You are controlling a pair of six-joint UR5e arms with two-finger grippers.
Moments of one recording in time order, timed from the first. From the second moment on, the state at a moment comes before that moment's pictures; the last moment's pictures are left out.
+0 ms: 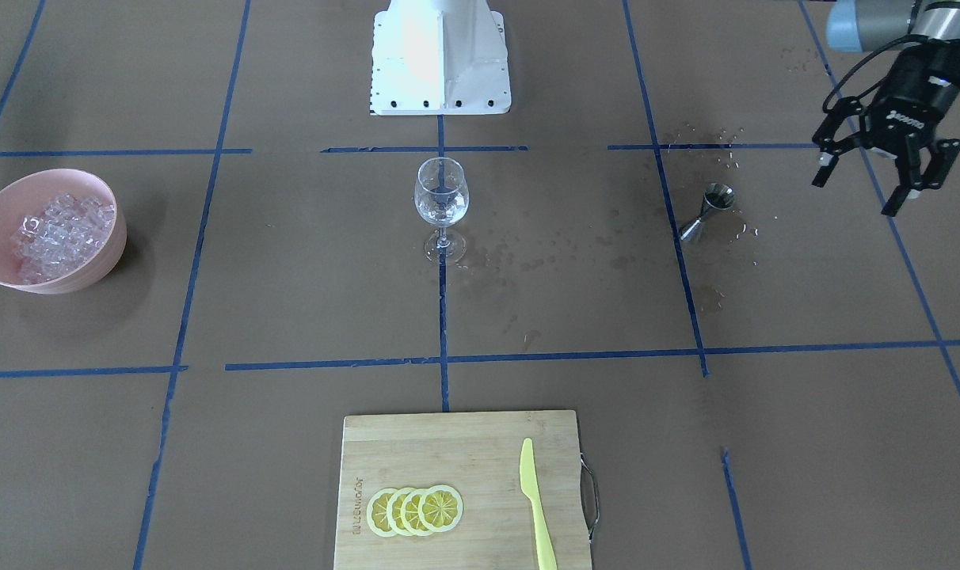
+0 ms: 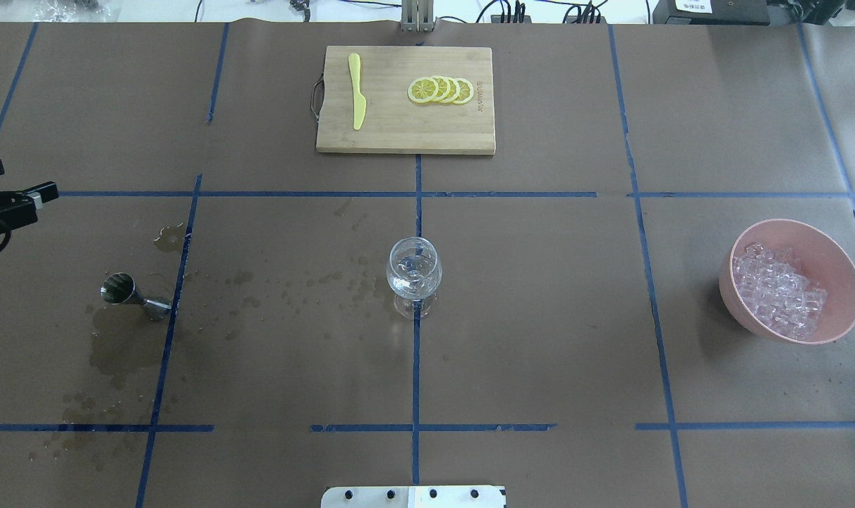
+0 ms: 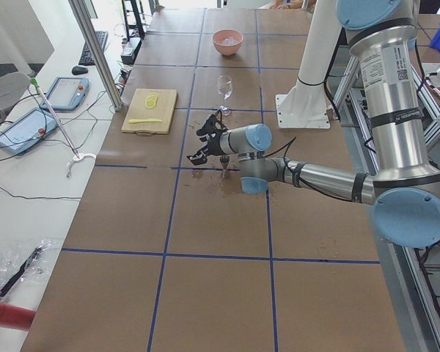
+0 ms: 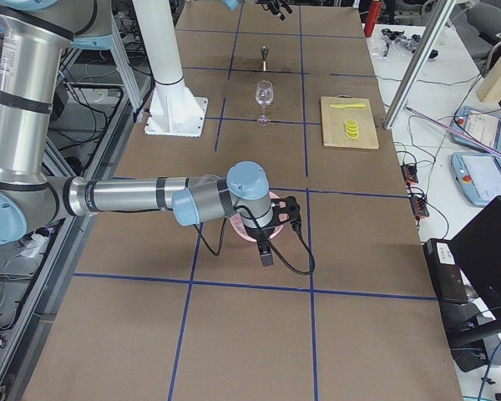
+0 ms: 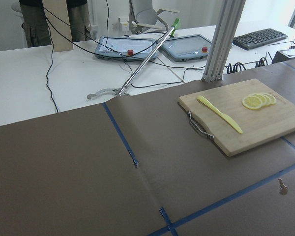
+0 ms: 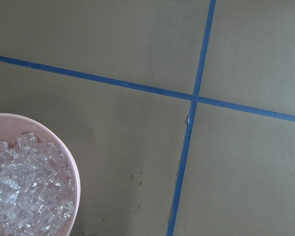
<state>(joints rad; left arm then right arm) -0.77 -1.31 -1.92 -2.89 -1.47 -0.79 1.51 -1.82 1.89 -1.35 2.32 0.05</state>
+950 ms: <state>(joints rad) -0.16 -1.31 -1.81 -2.90 -0.63 -0.96 1.51 -1.82 1.89 -1.35 2.32 0.05</state>
